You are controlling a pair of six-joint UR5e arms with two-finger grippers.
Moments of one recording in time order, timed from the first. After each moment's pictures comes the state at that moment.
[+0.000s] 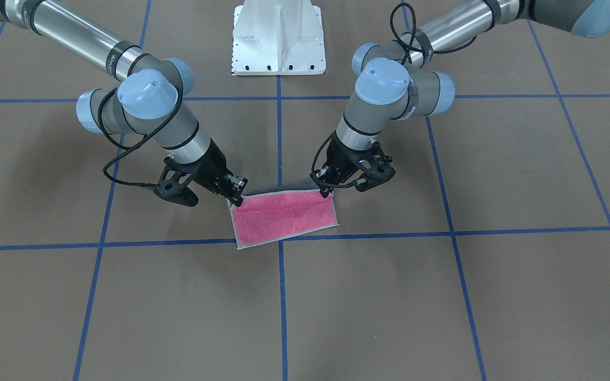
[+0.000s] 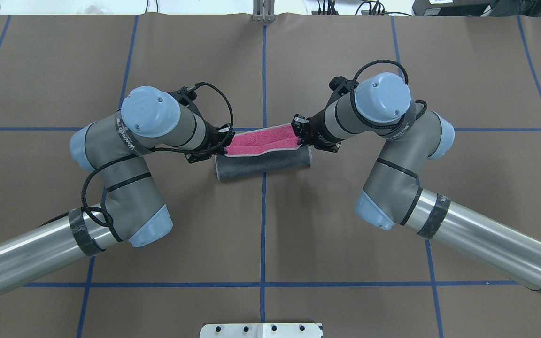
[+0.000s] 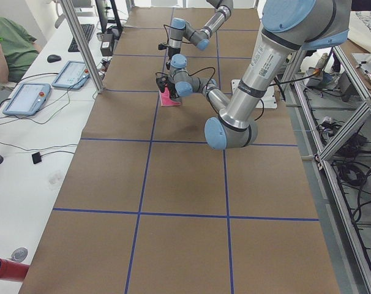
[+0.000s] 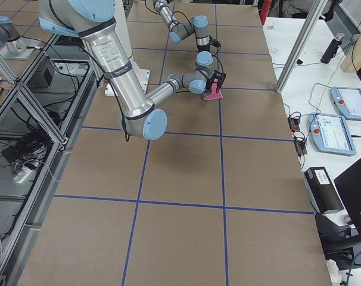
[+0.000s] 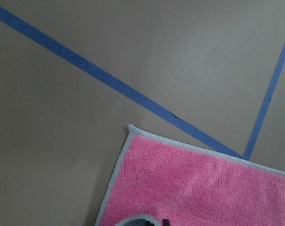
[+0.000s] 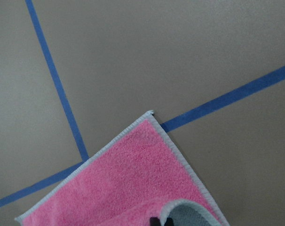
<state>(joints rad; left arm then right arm) -0.60 -2.21 -1.49 -2.04 -1.86 -1.75 0.65 -0.97 1.46 -0.98 1.95 1.69</state>
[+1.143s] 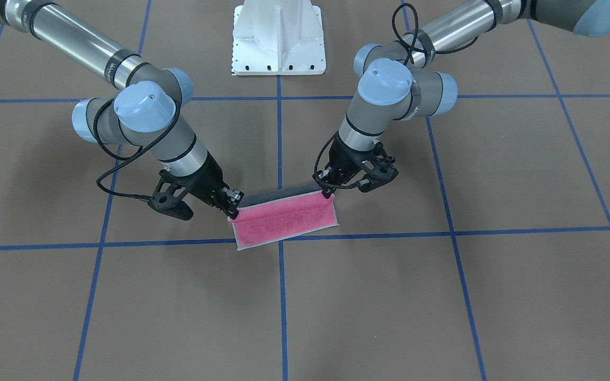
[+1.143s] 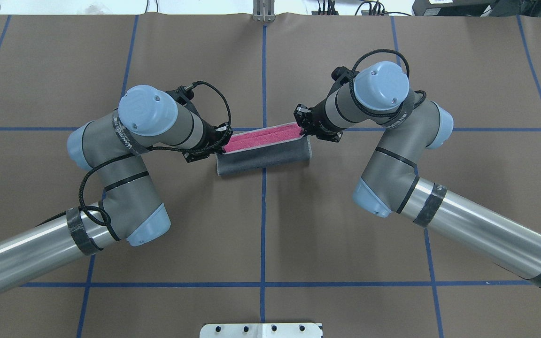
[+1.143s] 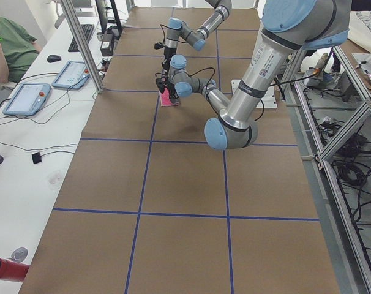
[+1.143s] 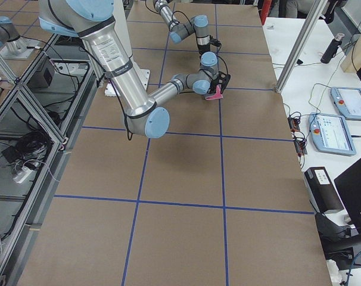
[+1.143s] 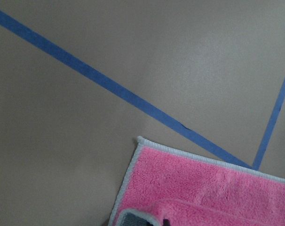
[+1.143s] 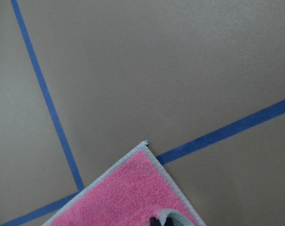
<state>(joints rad) -0.60 -2.21 -1.50 -2.04 -1.87 -1.76 0.67 -0.94 1.41 -0.98 1.95 1.68</state>
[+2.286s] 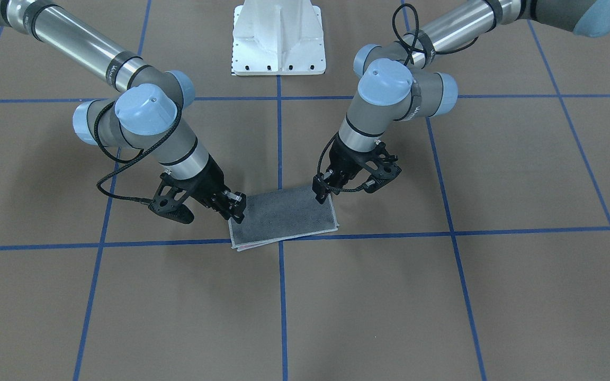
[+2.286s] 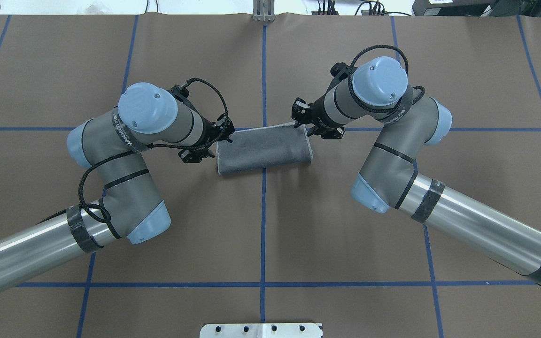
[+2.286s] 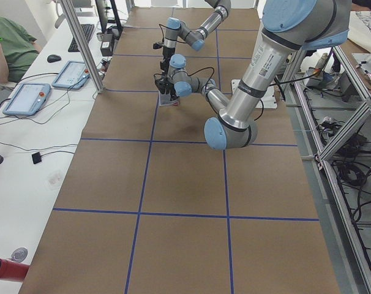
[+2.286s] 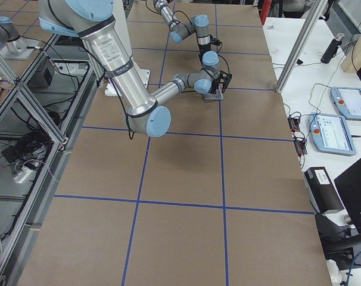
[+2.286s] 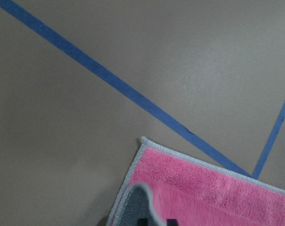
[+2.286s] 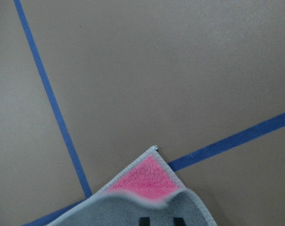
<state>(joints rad) -0.61 -2.21 -1.49 -2.04 -1.86 -1.88 0.69 -0.93 1.40 -0.98 1.95 1.68</state>
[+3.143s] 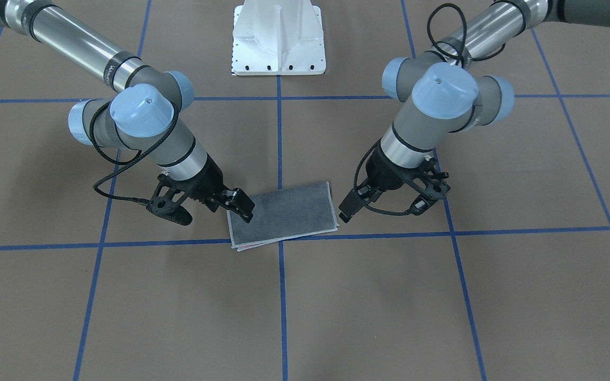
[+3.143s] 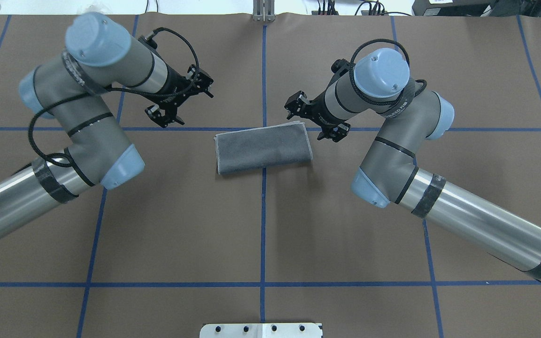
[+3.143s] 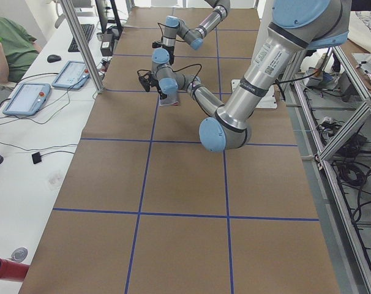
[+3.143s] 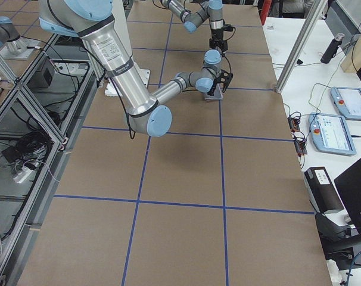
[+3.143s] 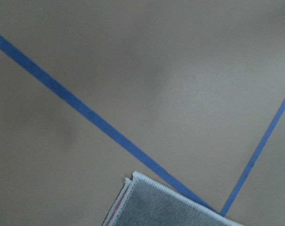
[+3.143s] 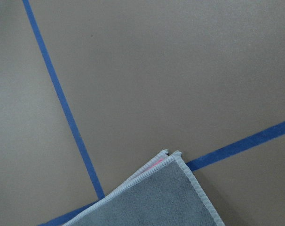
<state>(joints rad) -0.83 -2.22 -1.50 -2.01 -2.10 -1.78 0.70 -0.92 1.41 -1.03 2.01 1.70</state>
